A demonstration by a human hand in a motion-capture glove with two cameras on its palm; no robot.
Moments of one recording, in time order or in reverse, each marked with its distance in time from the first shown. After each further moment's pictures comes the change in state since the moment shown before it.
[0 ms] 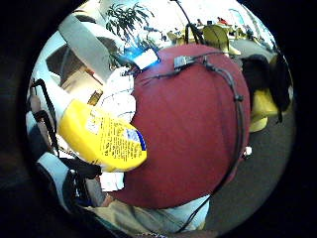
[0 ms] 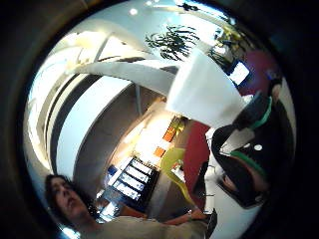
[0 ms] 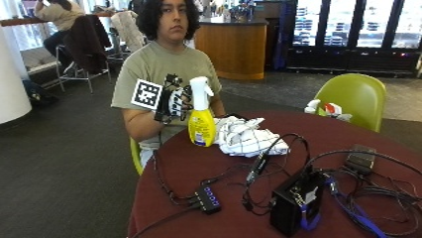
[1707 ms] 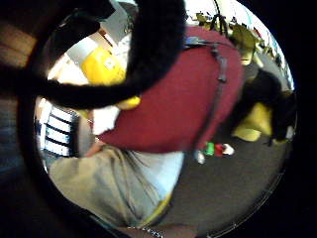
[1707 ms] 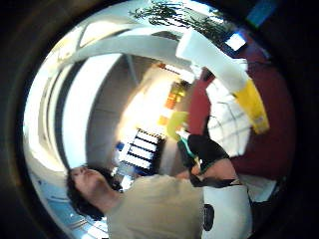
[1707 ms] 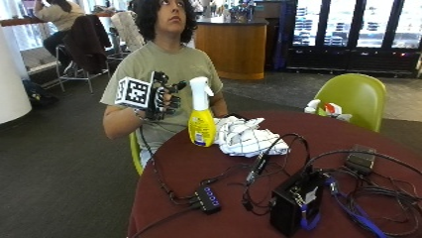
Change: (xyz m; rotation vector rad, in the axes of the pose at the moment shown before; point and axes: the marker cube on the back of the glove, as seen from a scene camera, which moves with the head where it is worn) arm 0.010 0.022 -0.054 -0.346 -0.036 -0.231
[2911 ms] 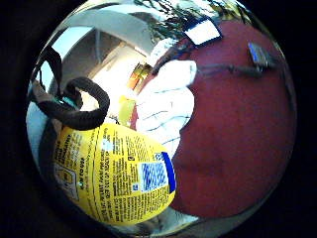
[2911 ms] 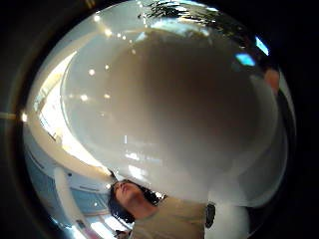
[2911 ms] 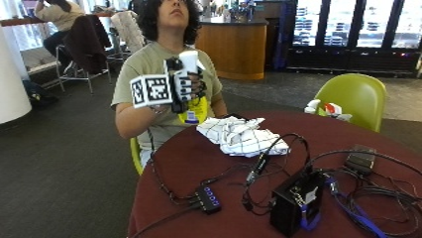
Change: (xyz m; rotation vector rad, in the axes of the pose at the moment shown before) arm -0.026 -0.123 0.008 -0.033 -0.385 -0.020
